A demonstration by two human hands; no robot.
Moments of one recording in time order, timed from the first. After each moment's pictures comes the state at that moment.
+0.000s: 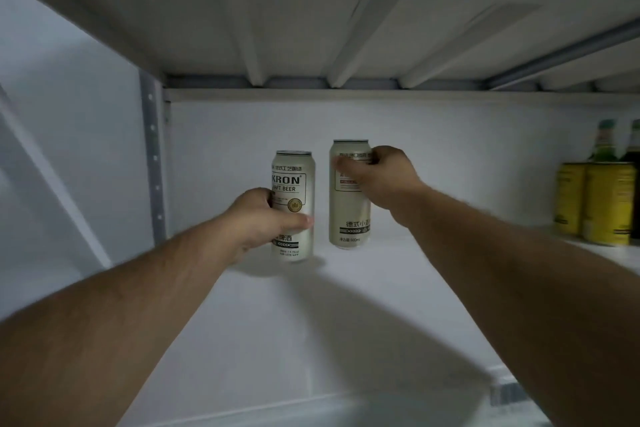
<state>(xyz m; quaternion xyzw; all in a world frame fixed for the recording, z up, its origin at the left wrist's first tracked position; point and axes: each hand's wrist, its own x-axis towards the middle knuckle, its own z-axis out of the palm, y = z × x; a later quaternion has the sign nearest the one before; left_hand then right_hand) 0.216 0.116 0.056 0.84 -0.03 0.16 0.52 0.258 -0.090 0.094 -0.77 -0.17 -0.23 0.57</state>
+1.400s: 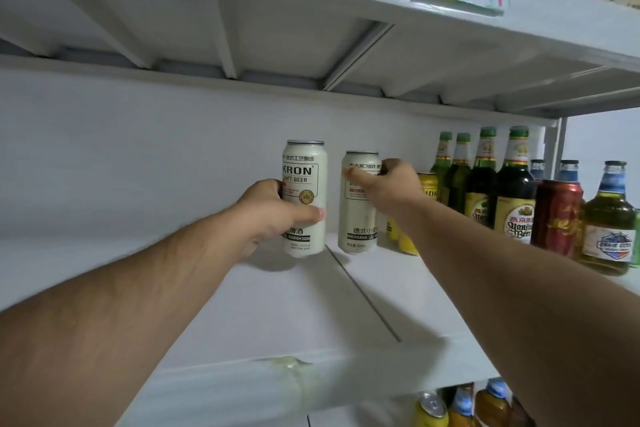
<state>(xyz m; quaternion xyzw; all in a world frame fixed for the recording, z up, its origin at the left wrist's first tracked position) 0.276 -0.263 0.054 0.80 -0.07 0.15 0.57 0.321 -0.460 0.083 -0.80 -0.08 -0.25 0.54</state>
